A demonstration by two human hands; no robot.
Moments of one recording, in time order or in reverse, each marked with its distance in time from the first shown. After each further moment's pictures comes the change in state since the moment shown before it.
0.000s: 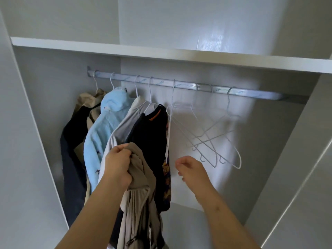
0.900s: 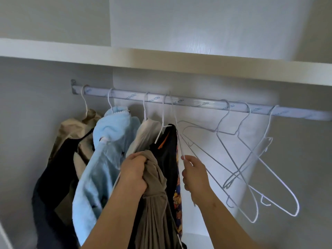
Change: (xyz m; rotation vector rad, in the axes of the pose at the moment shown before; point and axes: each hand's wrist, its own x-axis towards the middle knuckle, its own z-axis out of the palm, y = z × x) left_hand 0.194 0.026 0.045 0.252 -0.164 -0.076; right_hand 0.178 -0.033 0.093 0.245 0.311 0.086
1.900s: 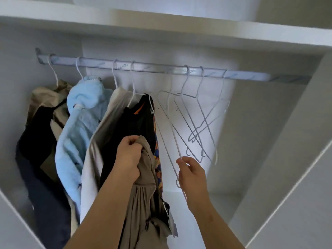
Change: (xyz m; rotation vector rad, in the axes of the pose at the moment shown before) left_hand -0.095 -0.046 0.003 0.202 -0.092 0.010; right_hand -0.127 0.047 -0.076 -0.009 0.134 0.002
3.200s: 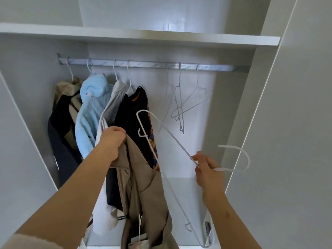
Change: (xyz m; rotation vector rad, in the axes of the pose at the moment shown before) left_hand -0.120 -0.001 -0.050 0.347 0.094 0.097; right_hand -0.154 0.003 -0.115 0.228 0.138 -0.075
